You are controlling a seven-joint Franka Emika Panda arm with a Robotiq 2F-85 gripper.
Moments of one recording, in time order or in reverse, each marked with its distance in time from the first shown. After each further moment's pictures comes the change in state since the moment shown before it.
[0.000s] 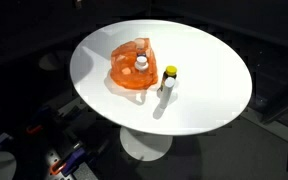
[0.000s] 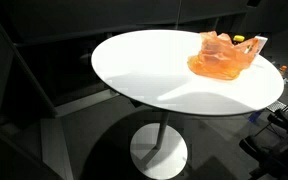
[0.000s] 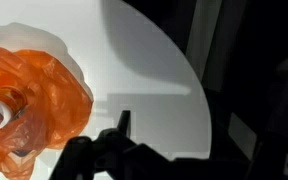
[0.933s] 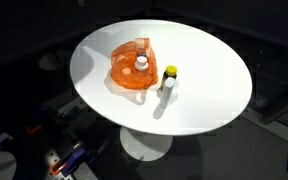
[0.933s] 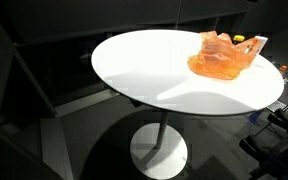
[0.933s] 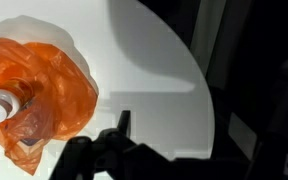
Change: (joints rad) arm -0.011 0.000 0.001 0.016 -0.024 -0.002 0.000
